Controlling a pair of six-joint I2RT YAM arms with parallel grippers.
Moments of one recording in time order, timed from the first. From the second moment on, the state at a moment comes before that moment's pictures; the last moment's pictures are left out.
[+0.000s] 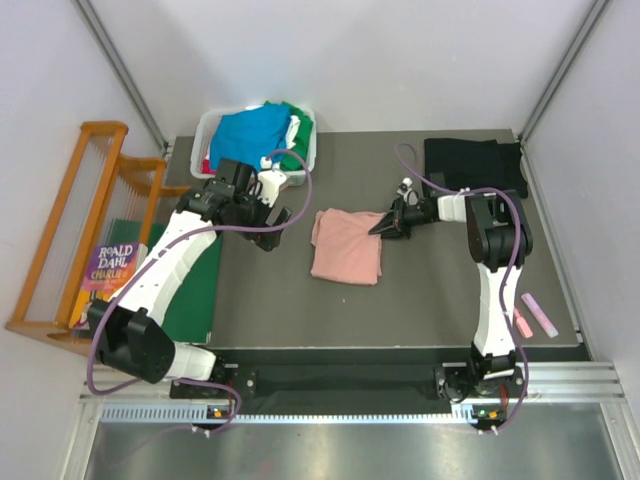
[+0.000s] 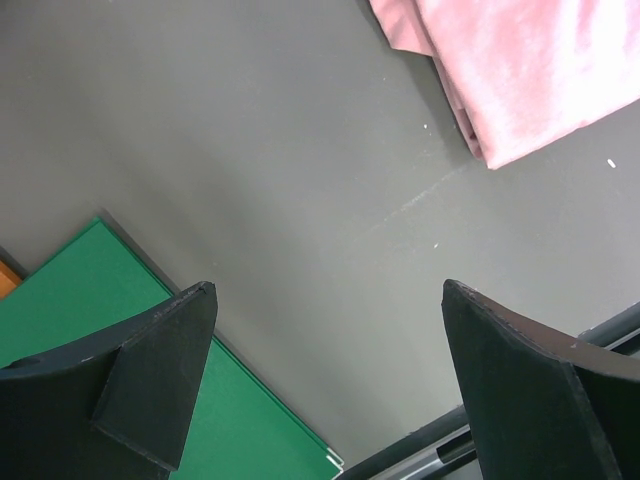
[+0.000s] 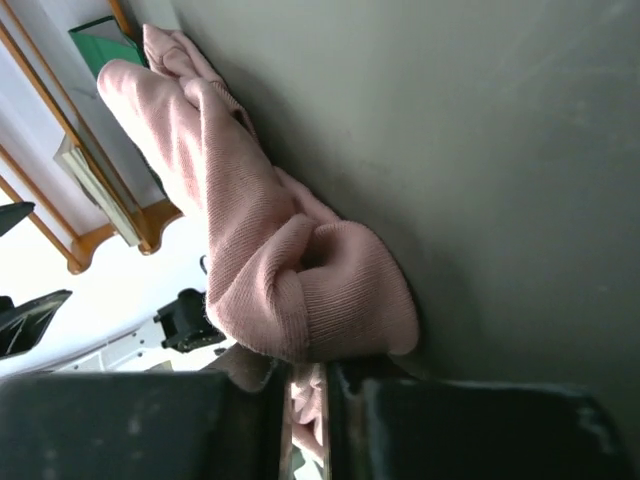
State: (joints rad) left arm -0.33 1.38 1.30 -0.88 0.16 0.27; right arm 0.16 2.22 1.32 -0.18 -0.99 0.63
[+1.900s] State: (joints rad) left arm -0.33 1.35 1.27 -0.89 0.19 0.26; right arm -0.29 2.15 1.95 -0.19 -0.43 0.88
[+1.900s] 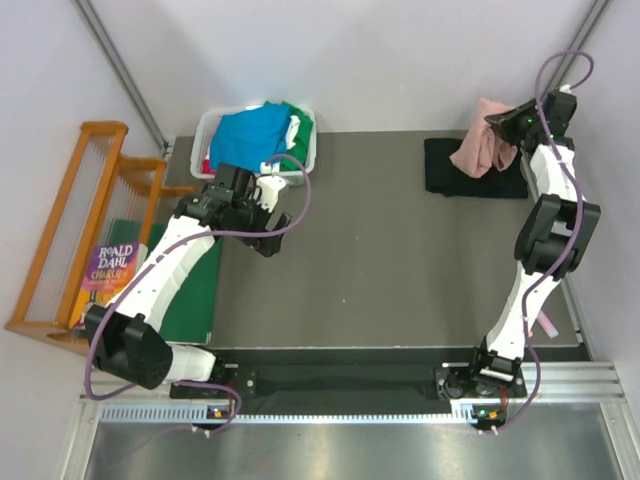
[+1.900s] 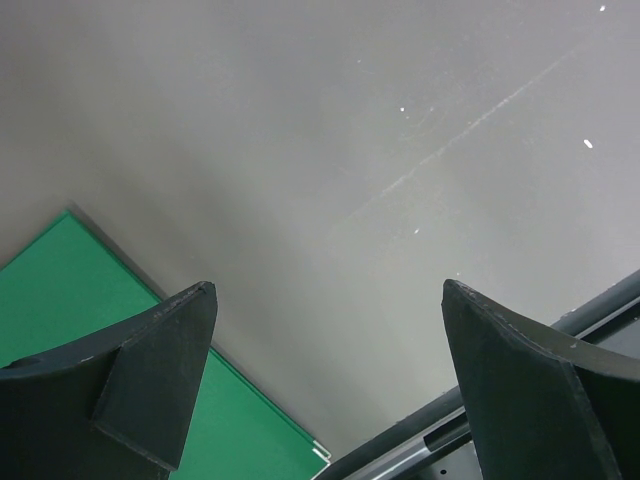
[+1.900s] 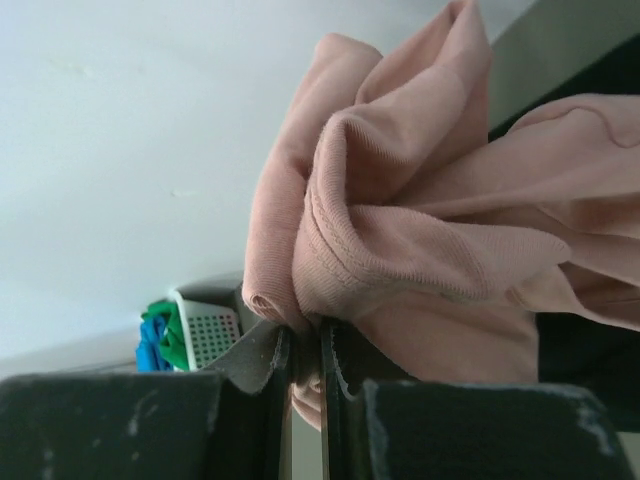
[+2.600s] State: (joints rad) left arm -0.33 1.35 1.26 -0.90 0.19 0.26; right arm -0.21 2.21 2.13 -0.06 -0.38 1.14
